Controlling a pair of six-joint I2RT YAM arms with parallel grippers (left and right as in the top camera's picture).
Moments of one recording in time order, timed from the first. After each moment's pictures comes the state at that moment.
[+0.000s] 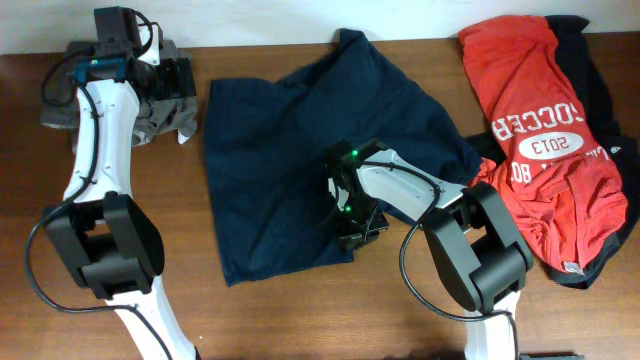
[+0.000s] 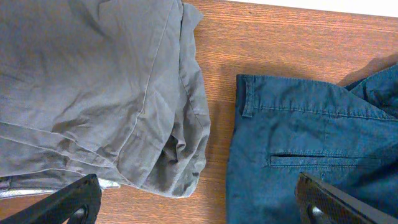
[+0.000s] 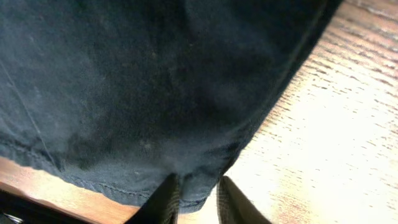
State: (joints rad) left arm 0.11 2.14 2.03 -0.86 0.06 0.00; right arm 0.55 2.08 1.41 -1.11 -0.31 0.19
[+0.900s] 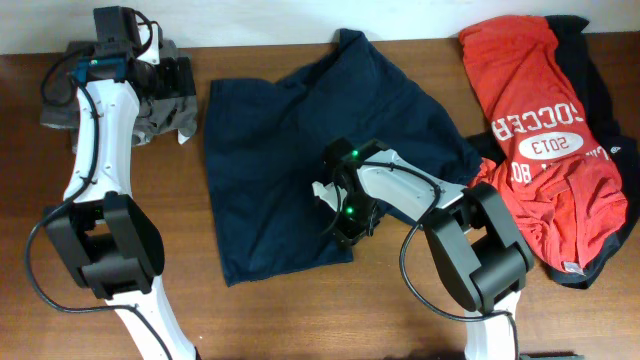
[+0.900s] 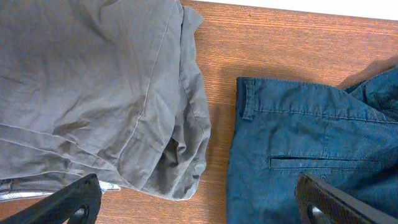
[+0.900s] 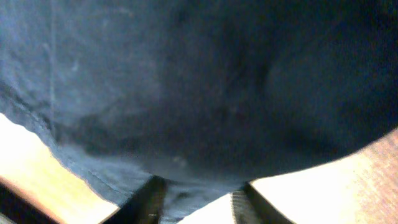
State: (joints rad) left arm 0.11 2.14 2.03 -0.85 0.06 0.00; right arm 0.55 2.09 1.41 -1.05 -0.29 -0.19
